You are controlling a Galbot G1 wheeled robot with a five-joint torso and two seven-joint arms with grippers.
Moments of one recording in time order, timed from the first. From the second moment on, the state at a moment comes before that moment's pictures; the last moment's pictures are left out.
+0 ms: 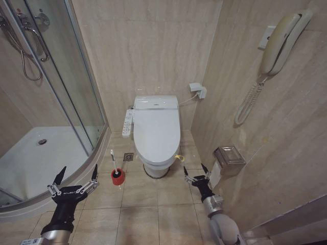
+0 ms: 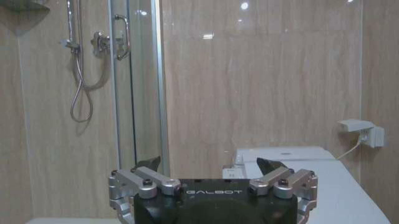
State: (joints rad) left arm 1.84 -1.39 -0.72 -2.45 -0.21 -0.03 -0.10; right arm -1.35 1.44 0.51 1.71 0.12 0.19 -0.11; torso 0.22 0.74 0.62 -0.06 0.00
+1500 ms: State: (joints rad) left arm 1.84 -1.39 -0.72 -2.45 -0.21 -0.03 -0.10; right arm -1.42 1.45 0.52 1.78 0.15 0.20 -0.13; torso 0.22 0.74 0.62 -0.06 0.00
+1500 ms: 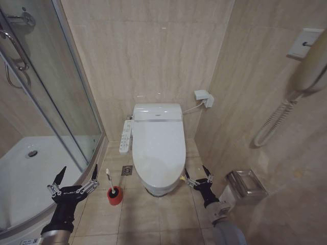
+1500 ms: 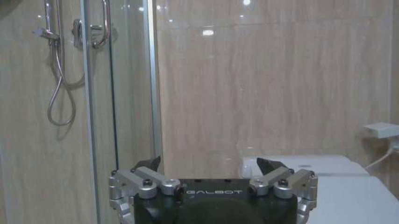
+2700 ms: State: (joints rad) left arm 1.84 -1.39 -0.72 -2.45 -0.21 -0.03 -0.10; right arm -1.33 1.43 0.57 1.38 0.01 0.32 -0.11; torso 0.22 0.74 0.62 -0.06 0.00
